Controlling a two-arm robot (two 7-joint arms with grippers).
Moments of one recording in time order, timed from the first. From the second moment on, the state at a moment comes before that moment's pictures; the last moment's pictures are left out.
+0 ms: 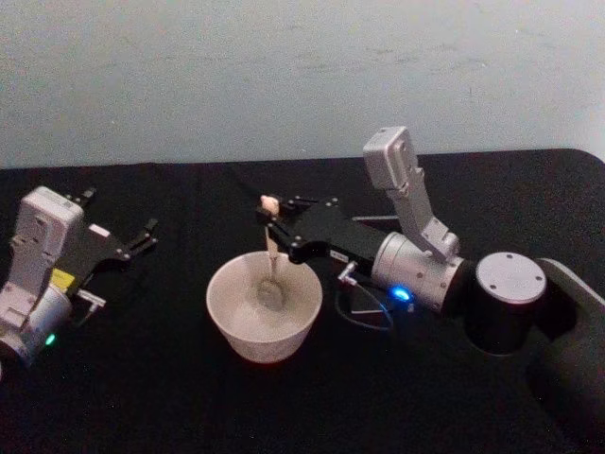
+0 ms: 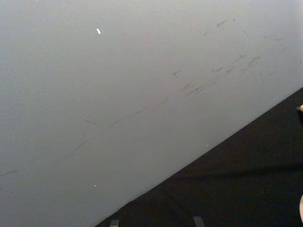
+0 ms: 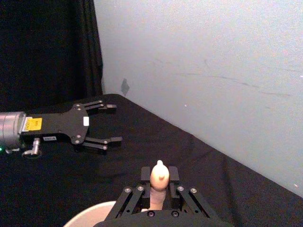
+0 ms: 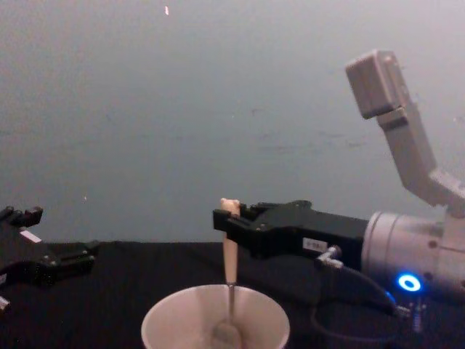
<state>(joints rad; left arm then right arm) -0.20 0.60 0.45 -1.41 -0.25 -0.12 0.03 0.44 0.27 -0.56 -1.26 0.38 -0.01 0.51</state>
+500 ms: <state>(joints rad) -0.20 0.60 0.45 -1.41 -0.25 -0.12 0.03 0.35 0.35 -0.52 -1.41 0.43 0.04 0.53</state>
